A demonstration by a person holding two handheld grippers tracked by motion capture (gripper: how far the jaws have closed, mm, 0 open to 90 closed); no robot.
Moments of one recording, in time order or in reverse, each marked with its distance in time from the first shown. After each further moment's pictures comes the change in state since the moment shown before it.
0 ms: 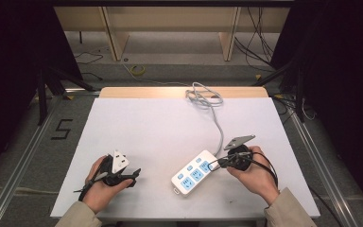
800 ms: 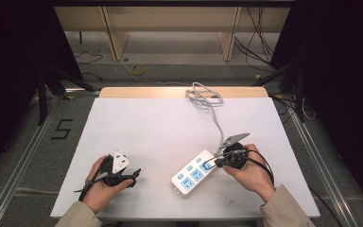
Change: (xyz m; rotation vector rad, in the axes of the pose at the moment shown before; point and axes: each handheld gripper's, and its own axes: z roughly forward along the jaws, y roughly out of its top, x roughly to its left) left arm -0.001 0.000 0.000 0.002 0.000 0.007; right arm 0.003 0.011 0.006 0.035 0.023 -0.012
